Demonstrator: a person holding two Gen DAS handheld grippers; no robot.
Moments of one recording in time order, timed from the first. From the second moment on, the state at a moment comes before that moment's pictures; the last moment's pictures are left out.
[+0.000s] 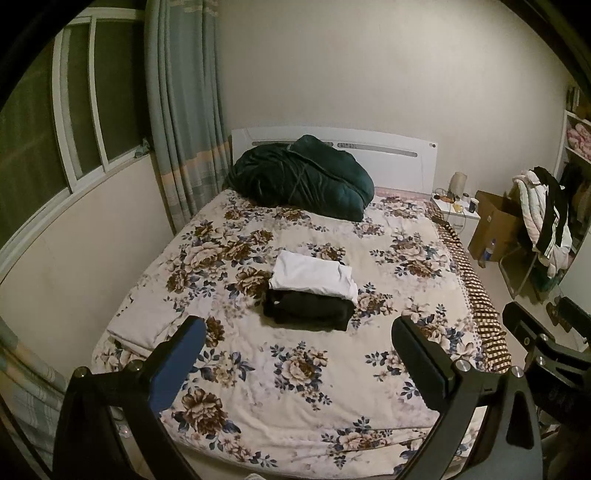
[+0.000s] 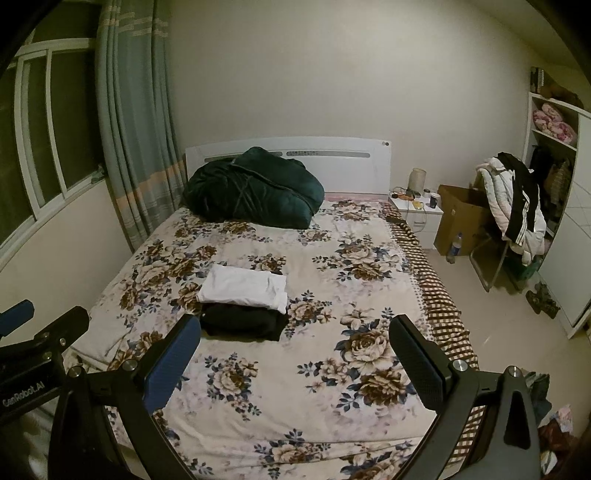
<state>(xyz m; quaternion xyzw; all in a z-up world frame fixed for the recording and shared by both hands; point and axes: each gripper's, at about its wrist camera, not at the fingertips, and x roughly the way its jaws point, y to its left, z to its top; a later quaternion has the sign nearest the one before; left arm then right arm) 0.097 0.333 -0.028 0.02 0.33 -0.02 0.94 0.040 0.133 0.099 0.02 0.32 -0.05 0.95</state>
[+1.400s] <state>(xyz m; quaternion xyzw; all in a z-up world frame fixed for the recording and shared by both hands) 0.083 0.329 -0.017 0.01 0.33 -0.01 0.94 0.026 0.132 0.104 0.03 0.32 -0.06 0.95</state>
